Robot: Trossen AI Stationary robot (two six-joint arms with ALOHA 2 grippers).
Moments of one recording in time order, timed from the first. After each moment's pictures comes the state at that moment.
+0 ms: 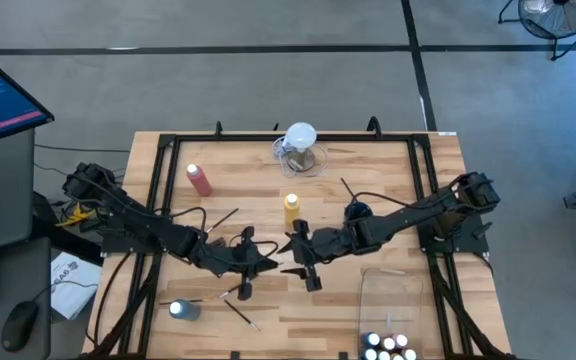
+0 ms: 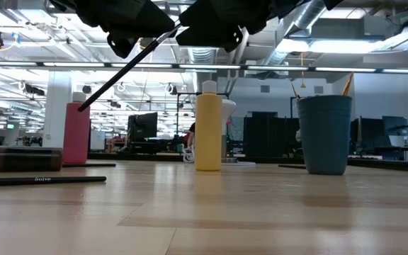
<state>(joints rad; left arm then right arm) -0.48 1.45 0.74 0.27 -0.43 -0.30 0.30 1.72 1.09 0.15 0.10 -0.03</state>
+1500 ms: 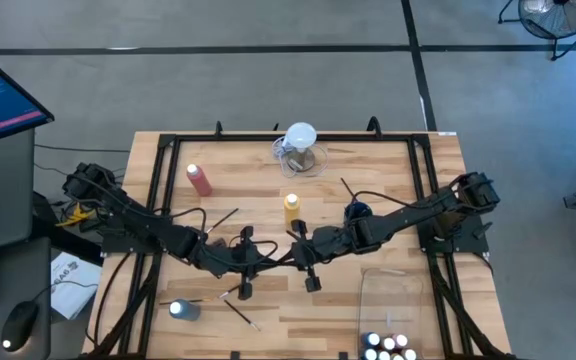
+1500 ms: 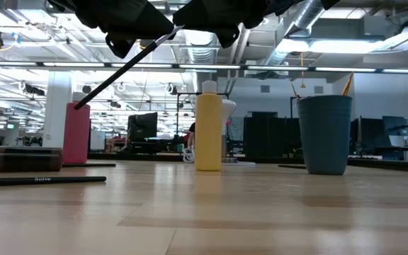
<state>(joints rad) -0.48 1.45 0.74 0.26 -0.46 -0.30 0.30 1.72 1.09 0.19 0.07 -0.03</state>
